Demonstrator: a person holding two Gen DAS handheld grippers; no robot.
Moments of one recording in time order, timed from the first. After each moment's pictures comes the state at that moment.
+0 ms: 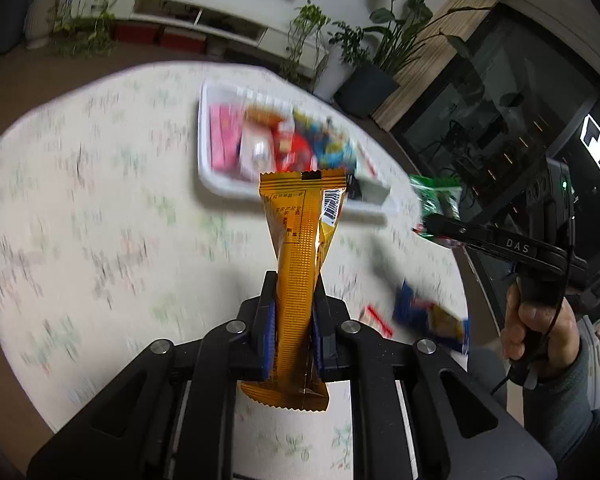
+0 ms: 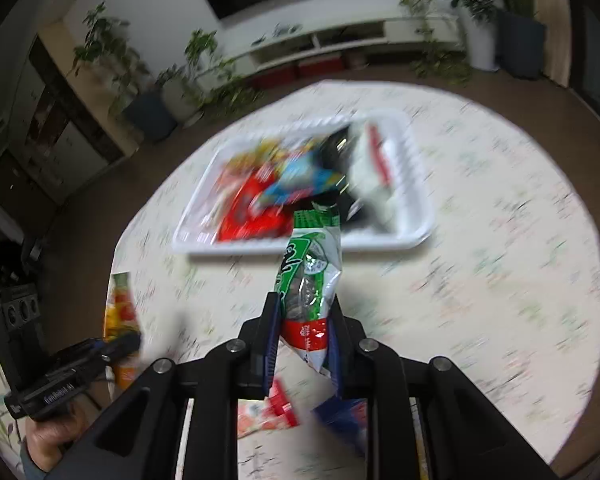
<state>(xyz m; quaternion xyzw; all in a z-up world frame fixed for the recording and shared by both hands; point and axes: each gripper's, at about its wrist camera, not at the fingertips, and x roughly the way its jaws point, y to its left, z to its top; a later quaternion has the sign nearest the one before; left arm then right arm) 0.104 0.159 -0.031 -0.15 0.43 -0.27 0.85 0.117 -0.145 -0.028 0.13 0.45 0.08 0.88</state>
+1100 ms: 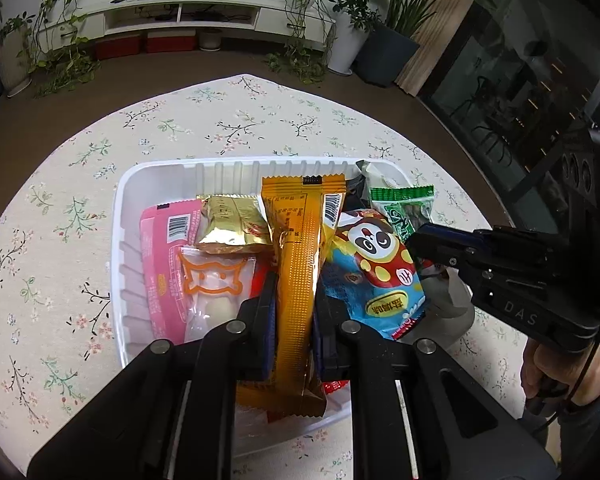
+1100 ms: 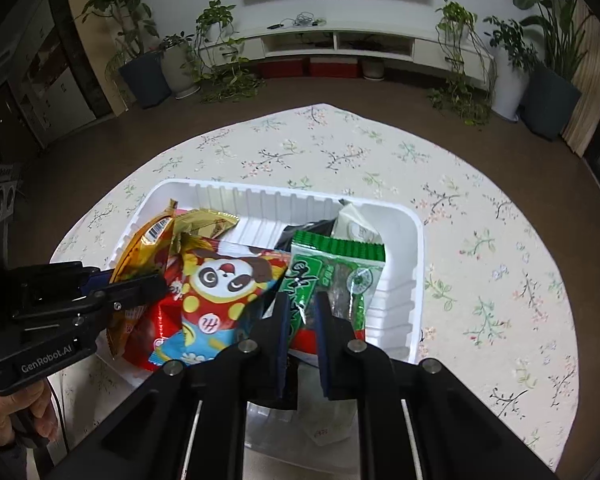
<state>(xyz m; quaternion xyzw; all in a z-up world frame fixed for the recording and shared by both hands) 0.293 0.043 -0.048 -0.04 0.48 -0.24 0.84 0.275 -0.136 -0.064 0.00 0.48 0.09 0.87</state>
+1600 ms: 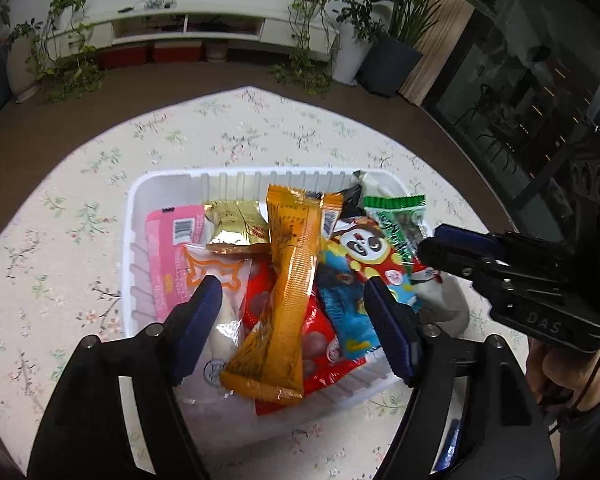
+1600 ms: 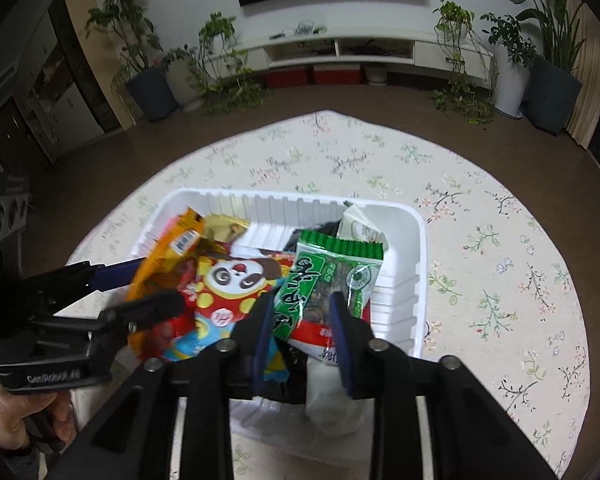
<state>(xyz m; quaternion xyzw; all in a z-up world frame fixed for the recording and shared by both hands) 0.276 0.045 -0.033 -0.04 0.46 -0.22 0.86 0.251 -0.144 -0.043 0.04 0.45 0.11 0.89</state>
